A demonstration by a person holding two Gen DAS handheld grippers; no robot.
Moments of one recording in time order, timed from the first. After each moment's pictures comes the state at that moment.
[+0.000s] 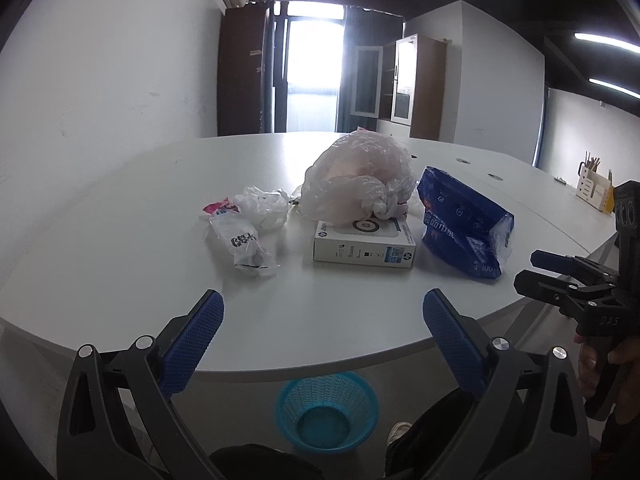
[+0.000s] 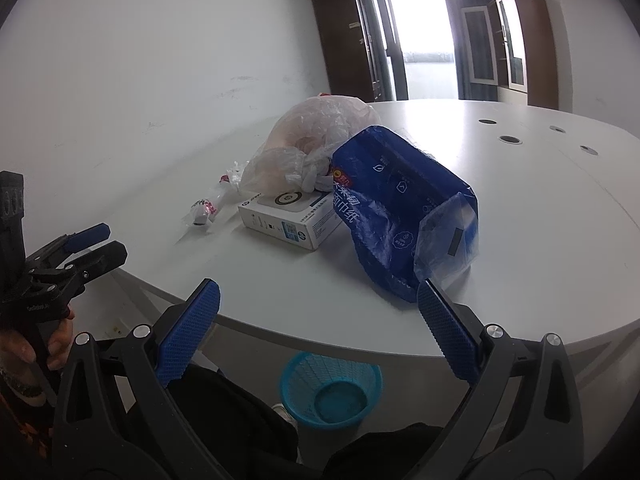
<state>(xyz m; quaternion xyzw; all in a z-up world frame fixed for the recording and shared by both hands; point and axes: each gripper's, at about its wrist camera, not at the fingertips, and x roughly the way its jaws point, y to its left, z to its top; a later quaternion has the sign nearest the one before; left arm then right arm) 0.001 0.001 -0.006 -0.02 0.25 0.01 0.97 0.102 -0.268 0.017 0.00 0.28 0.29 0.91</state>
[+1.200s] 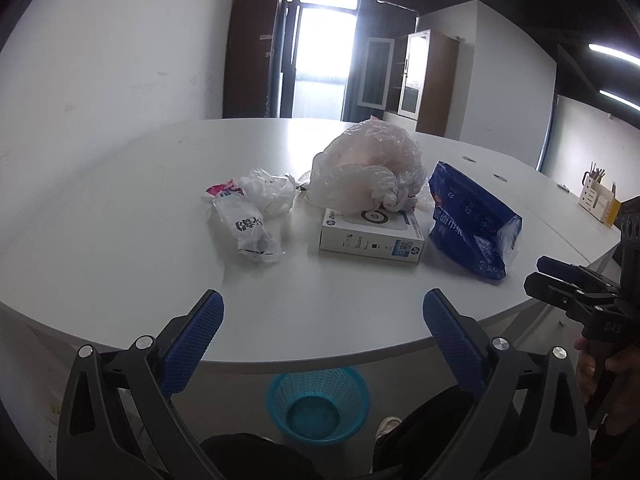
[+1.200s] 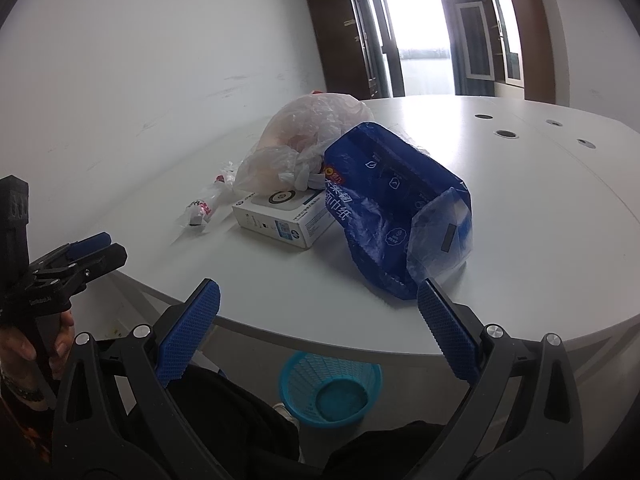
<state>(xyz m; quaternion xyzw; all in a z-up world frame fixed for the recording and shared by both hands) 0.008 0.010 -0.013 -0.05 0.26 0.01 0.96 0.105 -0.275 0.017 0.00 0.29 0.29 0.91</state>
